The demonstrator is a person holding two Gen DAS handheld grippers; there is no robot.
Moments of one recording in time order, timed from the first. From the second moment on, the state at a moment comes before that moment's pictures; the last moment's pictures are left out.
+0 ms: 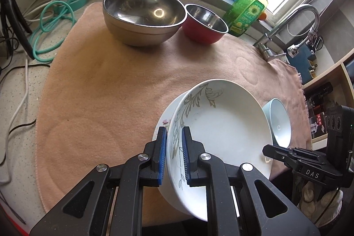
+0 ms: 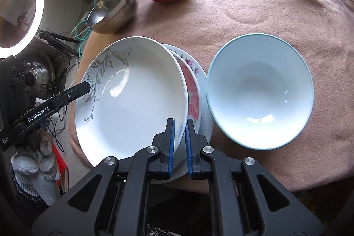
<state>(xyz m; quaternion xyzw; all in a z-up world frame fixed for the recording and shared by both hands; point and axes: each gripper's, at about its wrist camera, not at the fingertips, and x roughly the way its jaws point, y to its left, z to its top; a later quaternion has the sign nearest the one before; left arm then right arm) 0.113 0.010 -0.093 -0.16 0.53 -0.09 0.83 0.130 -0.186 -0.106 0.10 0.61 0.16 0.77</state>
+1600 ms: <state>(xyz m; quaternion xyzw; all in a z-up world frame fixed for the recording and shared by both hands) 0.122 -0.001 -0.103 -0.13 0.54 -0.10 0.83 0.129 -0.186 -0.107 0.07 0.62 0.15 0.77</state>
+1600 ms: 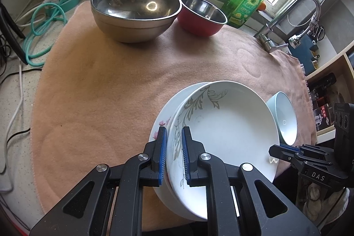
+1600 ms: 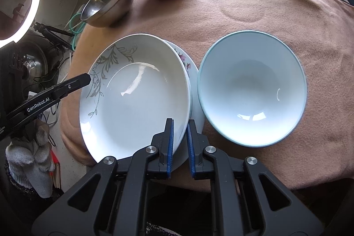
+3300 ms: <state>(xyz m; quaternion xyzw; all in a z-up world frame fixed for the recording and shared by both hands) 0.091 0.076 -0.059 -0.19 0.48 -0.03 0.85 0.143 -0.151 -0.014 0.09 0.49 0.23 0.84</state>
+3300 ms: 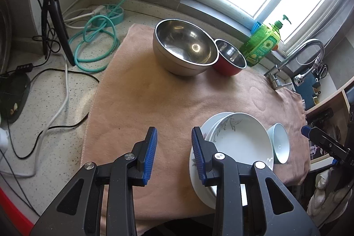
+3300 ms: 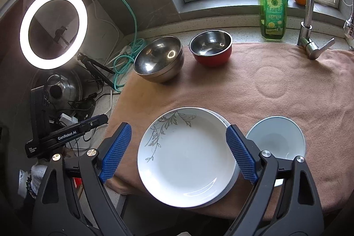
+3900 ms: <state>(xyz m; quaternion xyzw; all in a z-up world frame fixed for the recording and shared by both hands) 0.112 0.074 -0.045 -0.20 0.47 0.01 0.86 0.169 -0.143 -0.002 0.04 0.49 0.23 0.84</state>
